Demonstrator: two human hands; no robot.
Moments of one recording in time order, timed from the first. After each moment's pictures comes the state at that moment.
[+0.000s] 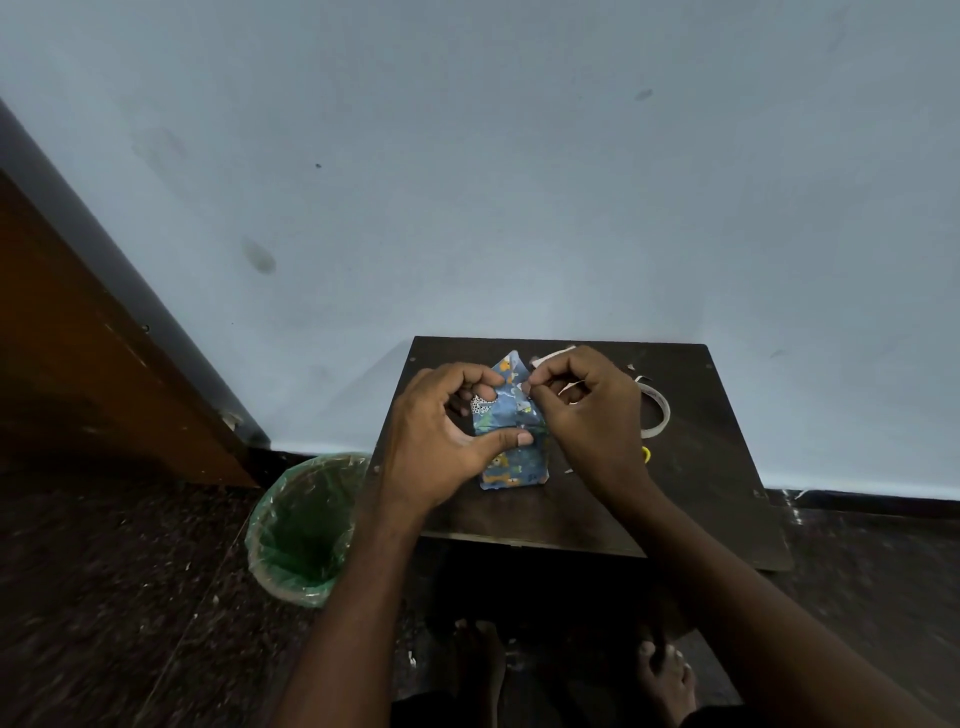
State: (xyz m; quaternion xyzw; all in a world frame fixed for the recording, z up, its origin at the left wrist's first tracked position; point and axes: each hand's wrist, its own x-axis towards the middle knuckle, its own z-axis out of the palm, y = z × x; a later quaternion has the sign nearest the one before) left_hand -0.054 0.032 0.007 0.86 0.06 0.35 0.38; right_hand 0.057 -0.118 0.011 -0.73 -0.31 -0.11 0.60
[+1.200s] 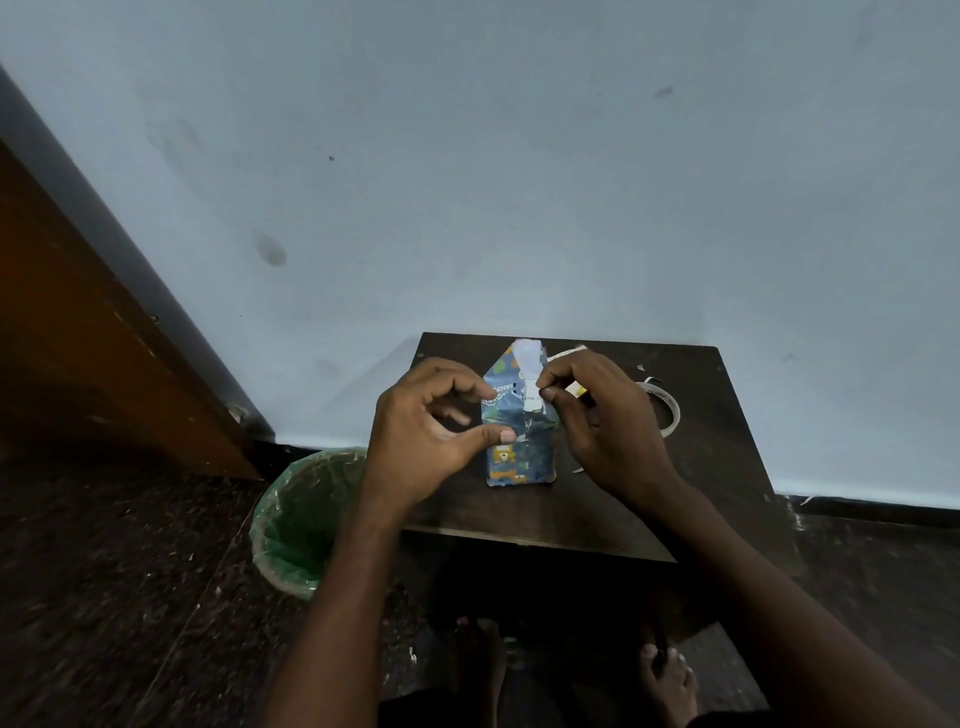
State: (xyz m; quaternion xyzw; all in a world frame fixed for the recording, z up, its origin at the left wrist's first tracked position) left_hand -0.065 0.050 0.004 0.83 0.05 0.35 0.42; right_hand 0.064 -0.137 0.013 -0.72 -0.49 -0.14 0.47
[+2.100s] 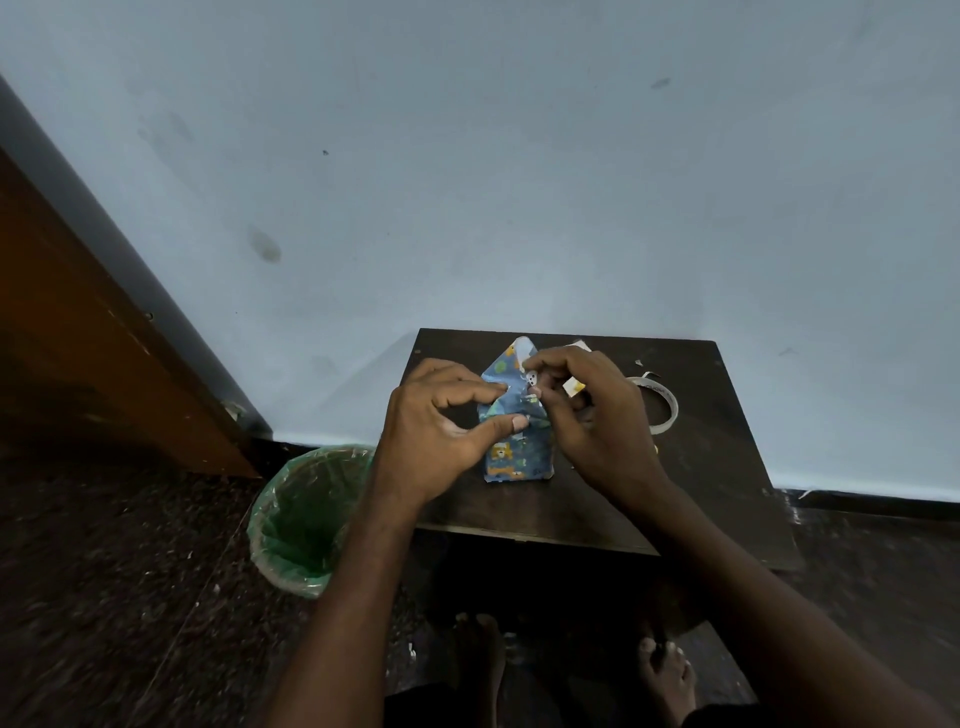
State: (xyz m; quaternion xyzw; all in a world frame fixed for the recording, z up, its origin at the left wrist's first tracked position) left_hand -0.057 0.042 -0.002 0.86 0.06 0.36 0.35; right_hand 0.056 -0.129 0.008 -0.72 -0.45 -0.14 0.51
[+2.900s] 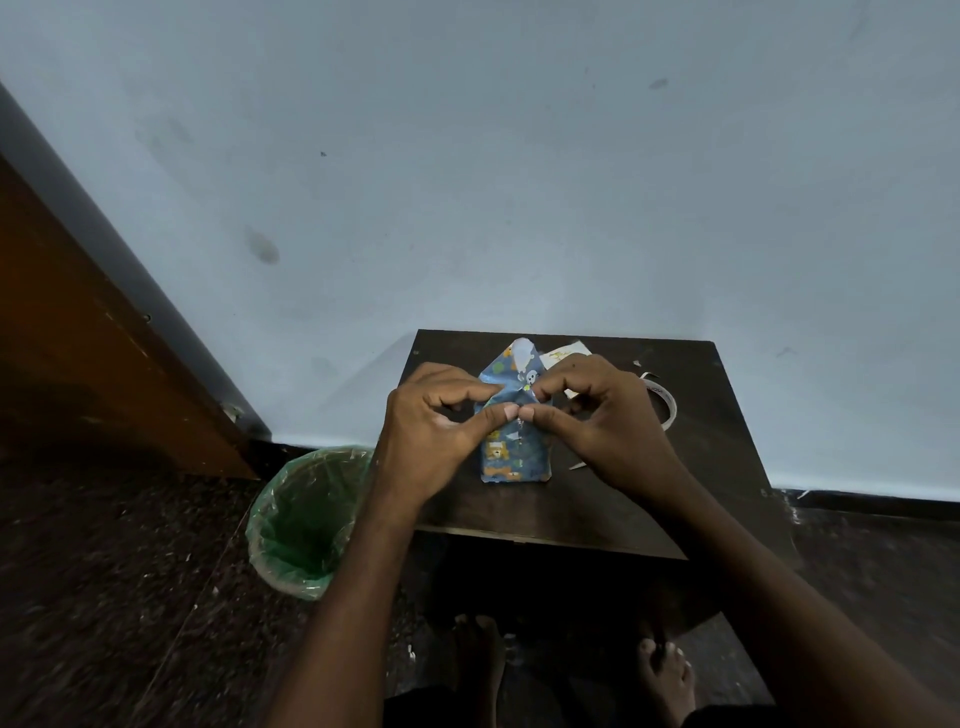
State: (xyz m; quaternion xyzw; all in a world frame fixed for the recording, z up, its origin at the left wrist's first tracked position) left_hand -0.054 0.042 -0.004 0.83 0.08 0.36 0.41; right_hand 0.070 -0.138 0.004 -0.70 -0.45 -0.03 0.55
